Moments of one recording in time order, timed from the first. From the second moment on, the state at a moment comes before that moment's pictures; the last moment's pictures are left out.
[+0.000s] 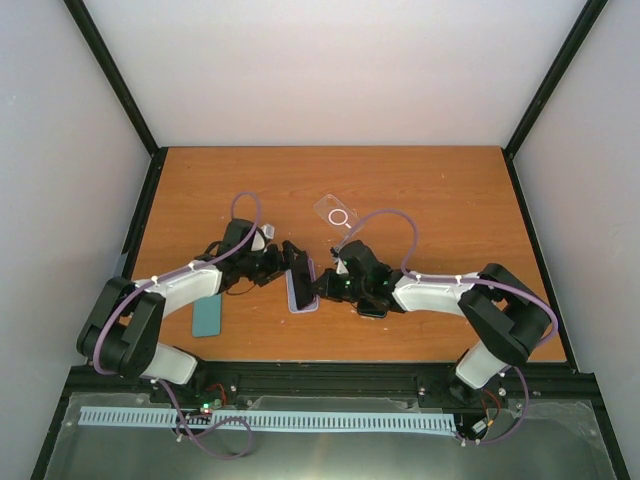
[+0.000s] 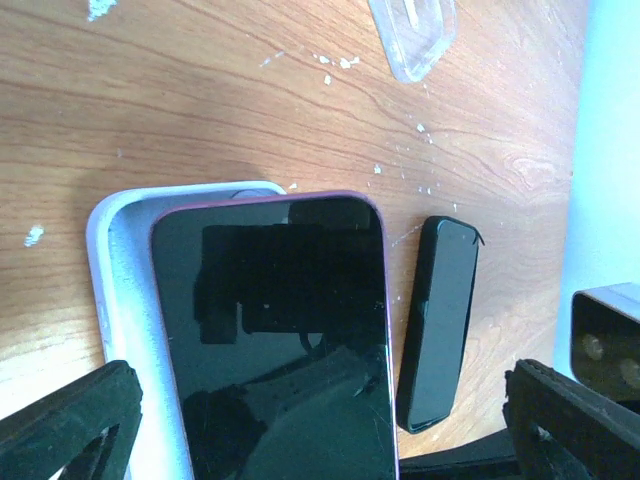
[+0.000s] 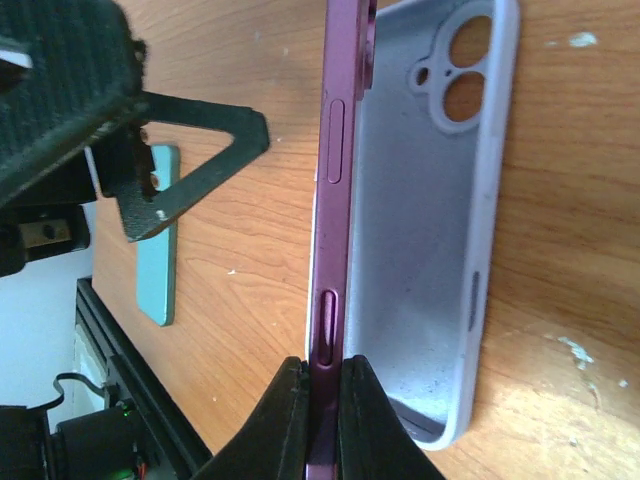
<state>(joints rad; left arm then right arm) -0.41 1.43 0.64 -0.01 0.51 -0.82 0.84 1.59 0.71 0.20 -0.35 0.93</state>
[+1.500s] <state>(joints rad) -0.39 1.47 0.45 0.19 0.56 -0.85 0.80 1.73 0.71 0.27 -0.40 1.00</state>
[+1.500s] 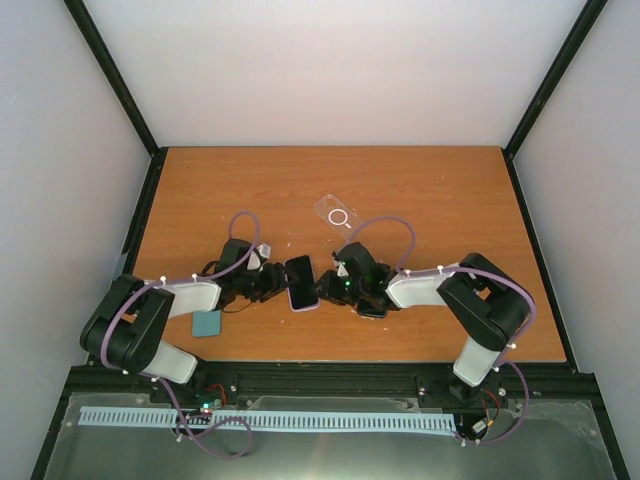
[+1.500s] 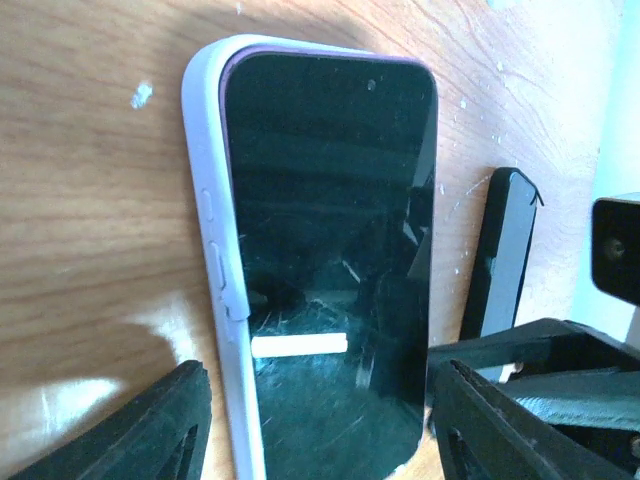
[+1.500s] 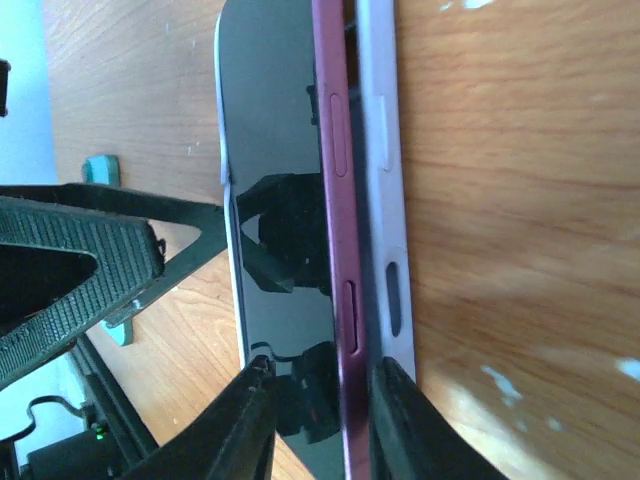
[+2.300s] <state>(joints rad) -0.33 1.52 0.45 0.22 0.63 -0.82 0.76 1.82 0.80 0.28 -0.43 0.86</state>
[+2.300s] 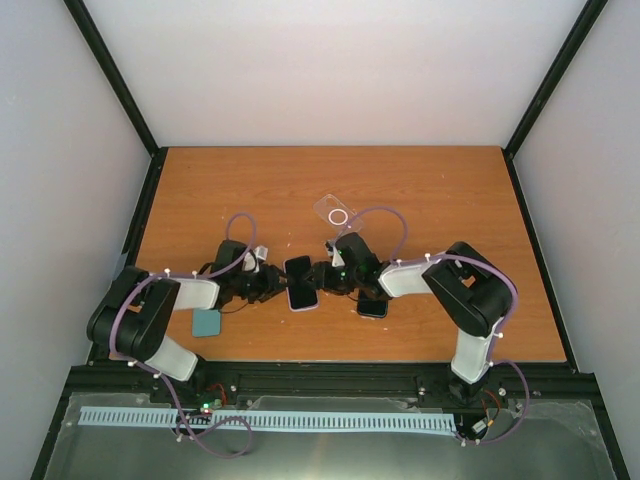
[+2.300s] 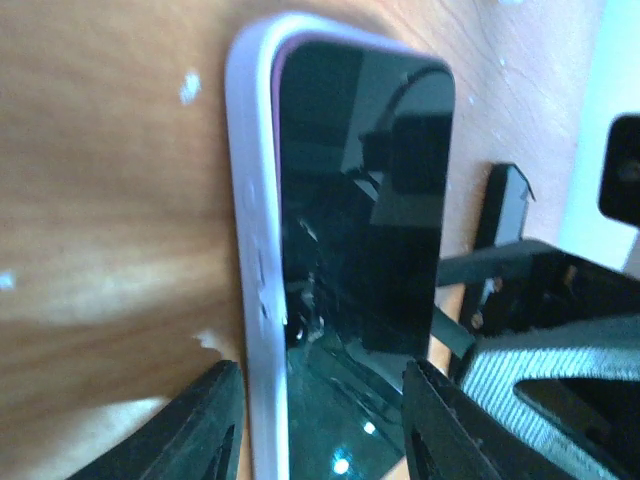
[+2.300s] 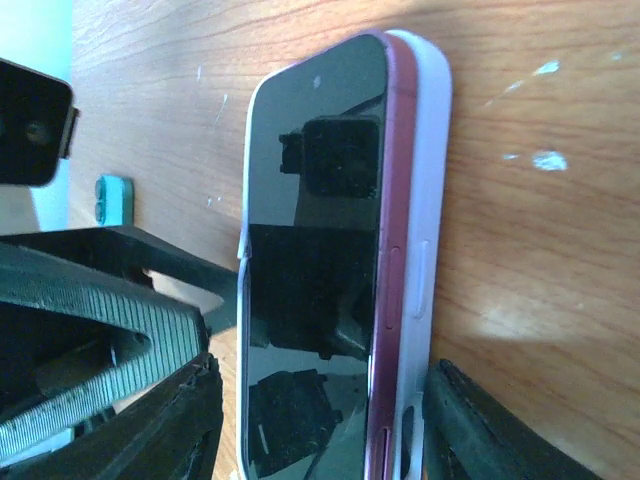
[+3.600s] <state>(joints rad) -0.37 1.48 0.33 0.34 0.71 -0.90 0.73 1.87 0.62 0.78 -0.72 1.21</state>
